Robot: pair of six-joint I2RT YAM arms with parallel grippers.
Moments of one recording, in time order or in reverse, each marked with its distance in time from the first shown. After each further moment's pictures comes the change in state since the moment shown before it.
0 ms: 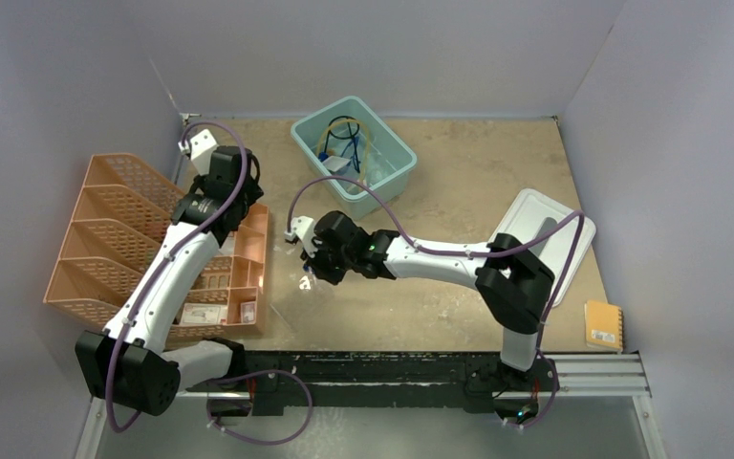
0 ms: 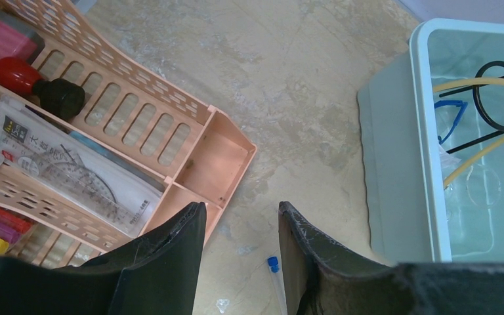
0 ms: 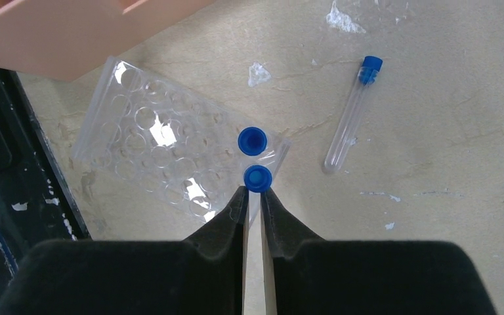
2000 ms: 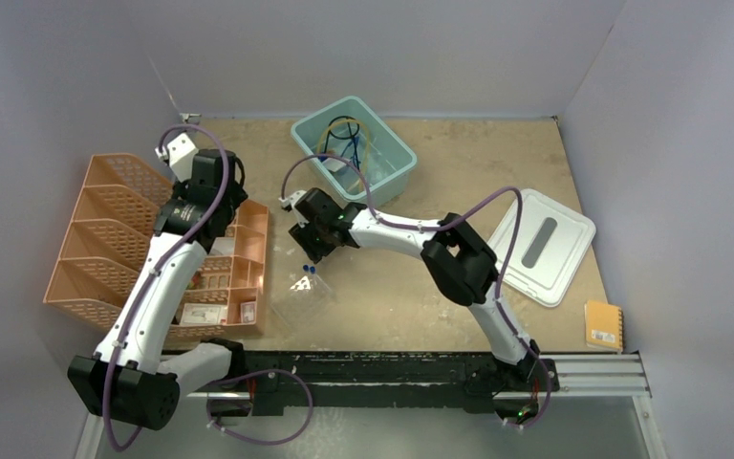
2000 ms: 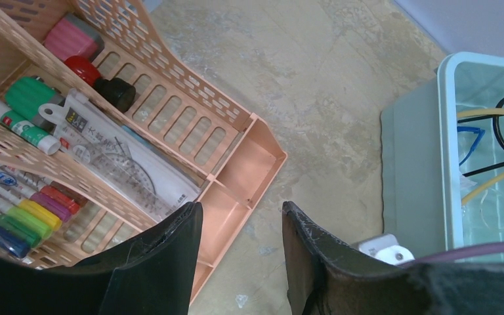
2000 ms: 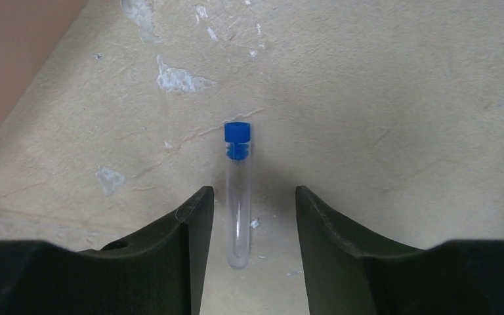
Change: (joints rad) left arm 0.049 -0.073 0.030 -0.114 -0.044 -0.027; right arm -0.096 0.379 0.432 -0.220 0.137 0.158
